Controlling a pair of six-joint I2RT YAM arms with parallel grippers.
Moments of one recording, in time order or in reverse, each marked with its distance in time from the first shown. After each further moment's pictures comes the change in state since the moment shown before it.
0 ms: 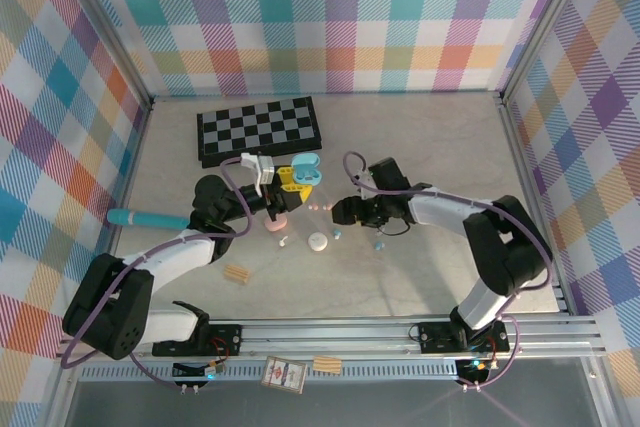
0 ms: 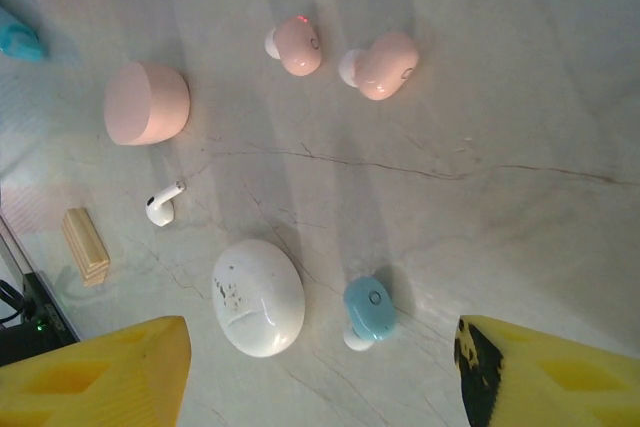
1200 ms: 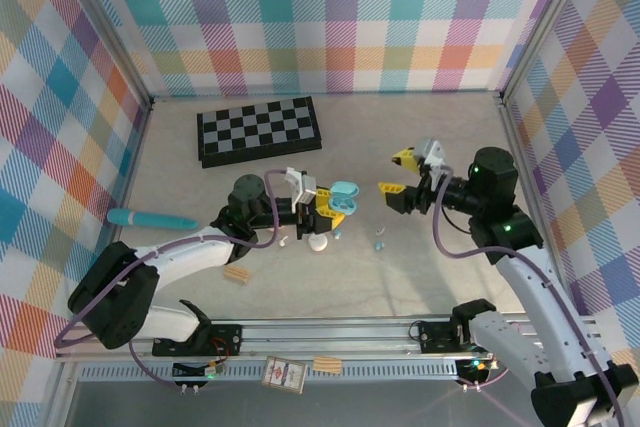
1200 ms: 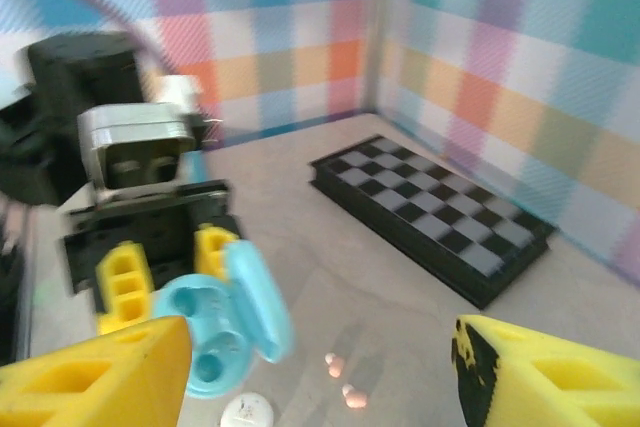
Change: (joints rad) left arm -0.237 0.060 0.090 -0.238 -0.016 0.161; right arm -0.280 -0.822 -0.016 -0.040 -0.197 -0.640
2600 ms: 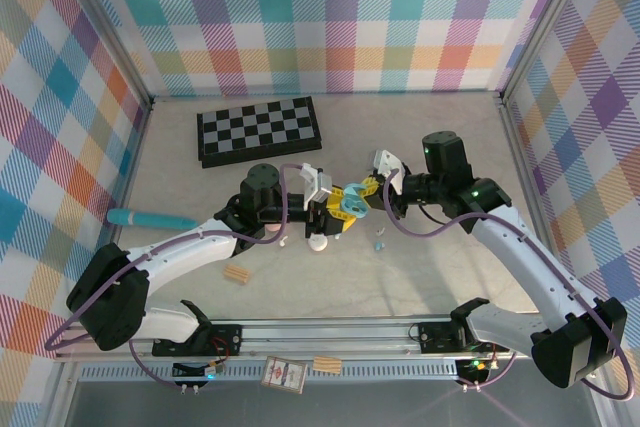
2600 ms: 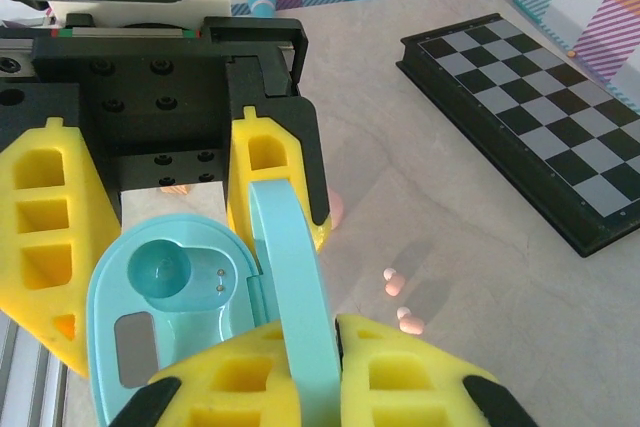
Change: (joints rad) left arm -0.085 -0.007 0.154 -0.264 -0.002 0.083; right arm 0.203 0.268 0.186 -0.340 0.028 -0.375
